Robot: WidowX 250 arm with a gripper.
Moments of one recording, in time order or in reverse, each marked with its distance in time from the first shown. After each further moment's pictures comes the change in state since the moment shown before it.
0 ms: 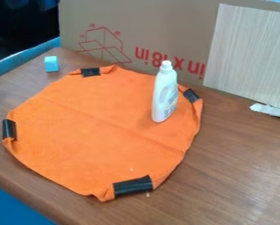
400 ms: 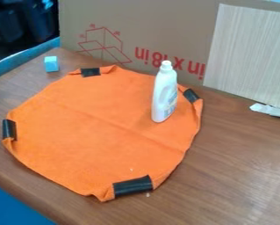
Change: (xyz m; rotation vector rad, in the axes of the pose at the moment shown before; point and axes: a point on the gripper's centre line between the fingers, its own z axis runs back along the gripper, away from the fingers) arm -0.012 0.025 -0.038 -0.033 -0.009 0.138
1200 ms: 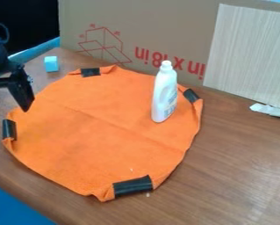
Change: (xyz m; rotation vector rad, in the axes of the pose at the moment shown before) arm -0.053 0.042 -0.080 0.061 -0.127 0.302
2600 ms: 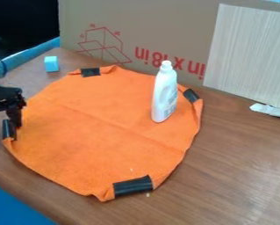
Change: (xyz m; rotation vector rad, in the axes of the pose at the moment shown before) arm 0.000 0.041 -0.039 0.190 -0.124 0.363
